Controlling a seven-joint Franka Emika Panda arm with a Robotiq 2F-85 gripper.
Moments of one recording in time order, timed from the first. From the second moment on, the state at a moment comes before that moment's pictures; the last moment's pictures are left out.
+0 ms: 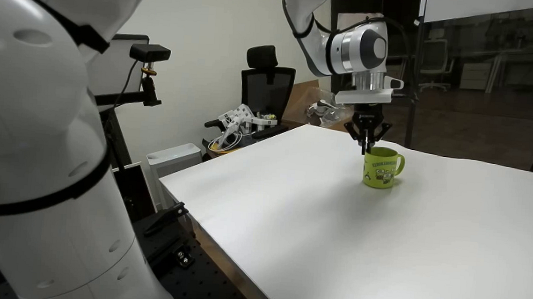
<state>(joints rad) 0.06 0.79 0.00 -1.50 -0.10 2.18 -0.12</state>
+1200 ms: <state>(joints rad) 0.05 0.72 0.02 -1.46 -0.08 2.11 -0.12</state>
